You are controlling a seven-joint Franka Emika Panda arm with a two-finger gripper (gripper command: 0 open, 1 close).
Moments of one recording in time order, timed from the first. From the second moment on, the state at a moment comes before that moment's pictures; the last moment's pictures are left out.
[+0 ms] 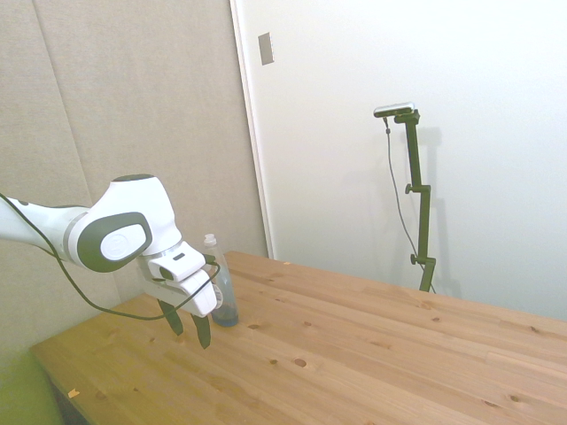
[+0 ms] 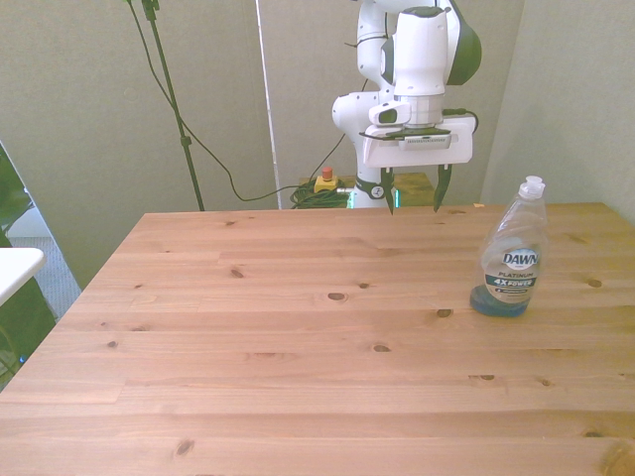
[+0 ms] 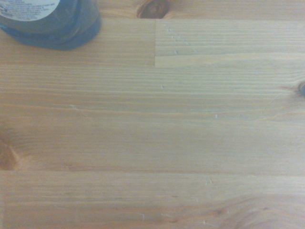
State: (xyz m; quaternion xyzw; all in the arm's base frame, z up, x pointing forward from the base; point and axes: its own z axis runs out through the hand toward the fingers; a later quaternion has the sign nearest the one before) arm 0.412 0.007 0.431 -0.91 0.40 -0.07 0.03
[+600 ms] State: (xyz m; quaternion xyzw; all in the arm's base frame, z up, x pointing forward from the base) arm 0.452 0.074 0.433 -0.89 0.45 -0.11 0.05
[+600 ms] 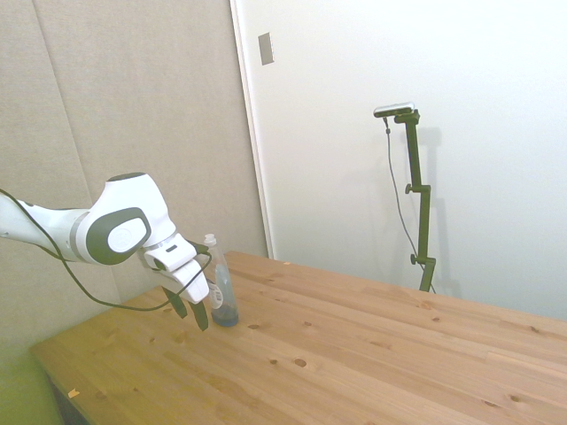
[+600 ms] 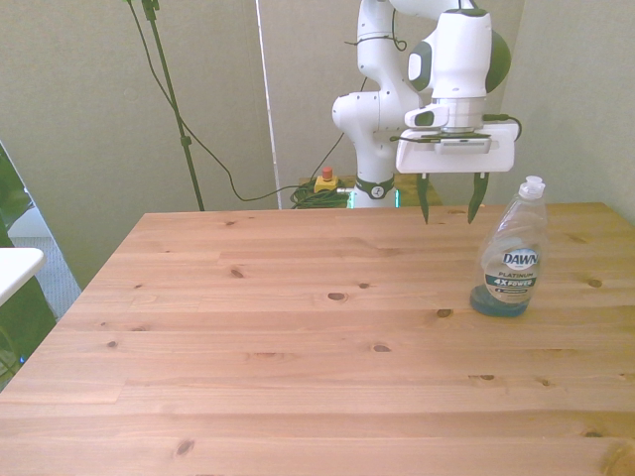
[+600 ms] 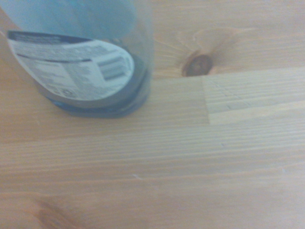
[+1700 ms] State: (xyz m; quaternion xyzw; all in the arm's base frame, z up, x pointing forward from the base) arm 0.596 0.120 0.465 -0.84 0.51 -0.19 0.06
